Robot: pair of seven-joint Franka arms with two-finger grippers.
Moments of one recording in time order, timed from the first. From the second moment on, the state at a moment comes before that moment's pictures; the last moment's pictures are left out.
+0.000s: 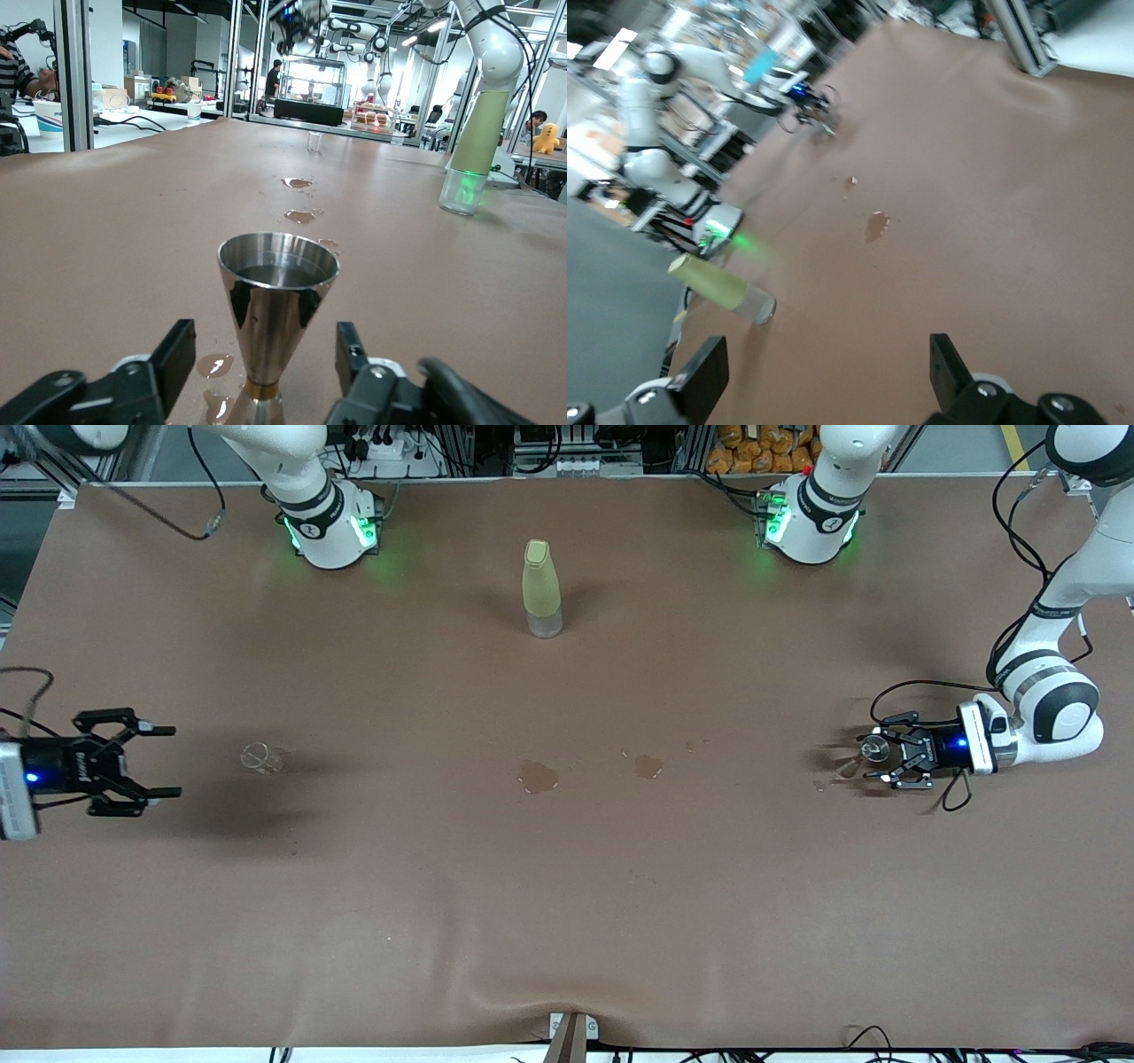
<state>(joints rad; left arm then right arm) 0.80 0.84 -0.36 -1.83 -0.90 1.72 2.44 -0.46 0.55 0.12 -1.36 0.83 1.34 -1.31</state>
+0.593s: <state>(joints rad) 0.81 0.81 -0.36 -1.58 -0.67 1.59 2.12 -0.32 0.25 0.12 -1.36 0.59 1.42 -0.67</state>
